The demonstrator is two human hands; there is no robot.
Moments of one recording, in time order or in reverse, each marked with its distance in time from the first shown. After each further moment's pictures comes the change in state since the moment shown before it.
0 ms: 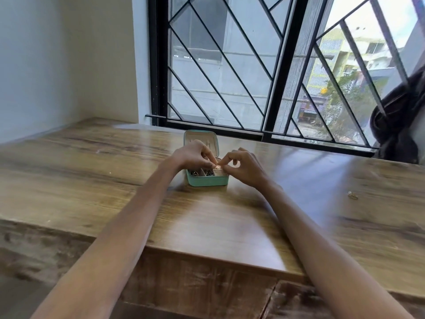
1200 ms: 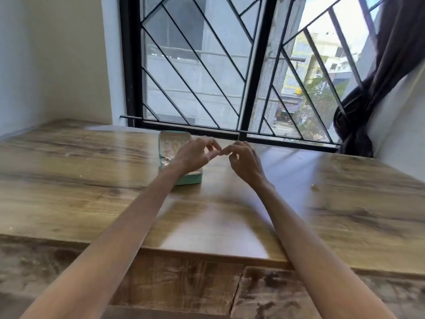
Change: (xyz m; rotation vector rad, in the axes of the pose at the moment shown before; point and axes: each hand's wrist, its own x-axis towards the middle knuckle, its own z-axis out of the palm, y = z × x) left_hand 0.014 0.048 0.041 0.145 0.251 0.225; right_hand -0.027 0.004 -0.051 -0.089 0.213 0.192
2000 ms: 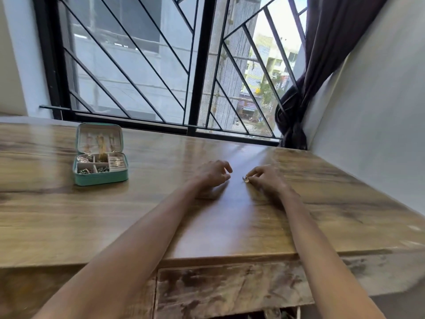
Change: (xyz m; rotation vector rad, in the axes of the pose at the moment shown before) left_hand 0.058 0.121 0.162 -0.012 -0.378 0.004; right_hand -0.062 0.176 -0.144 -0.193 -0.224 0.518
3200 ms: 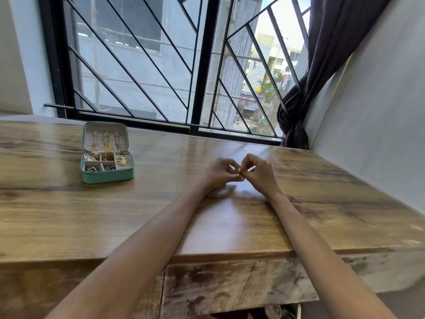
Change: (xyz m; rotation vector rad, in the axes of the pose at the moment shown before) left_hand -0.002 -0.008 0.017 -0.529 0.150 0.097; right_hand -0.015 -0.034 0.025 0.287 0.284 -0.411
